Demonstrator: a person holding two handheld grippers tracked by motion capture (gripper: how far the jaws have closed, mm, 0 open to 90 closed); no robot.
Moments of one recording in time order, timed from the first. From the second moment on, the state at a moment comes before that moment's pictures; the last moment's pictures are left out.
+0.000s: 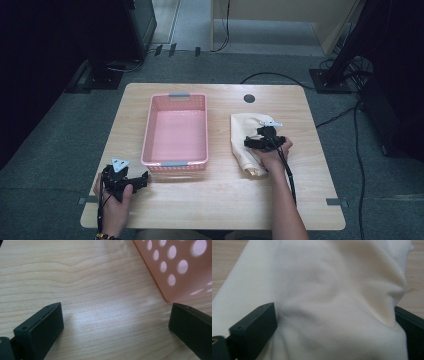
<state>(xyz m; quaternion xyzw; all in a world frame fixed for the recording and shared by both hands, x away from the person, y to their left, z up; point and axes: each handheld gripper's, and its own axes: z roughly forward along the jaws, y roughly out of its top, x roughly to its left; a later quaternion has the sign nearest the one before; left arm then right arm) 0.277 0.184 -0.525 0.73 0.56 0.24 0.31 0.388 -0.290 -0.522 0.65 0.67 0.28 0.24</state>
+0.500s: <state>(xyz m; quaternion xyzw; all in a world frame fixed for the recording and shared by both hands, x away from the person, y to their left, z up) 0.277 0.184 -0.525 0.73 0.56 0.24 0.31 0.372 -0.285 -0.522 0.60 0.69 0.32 0.25</state>
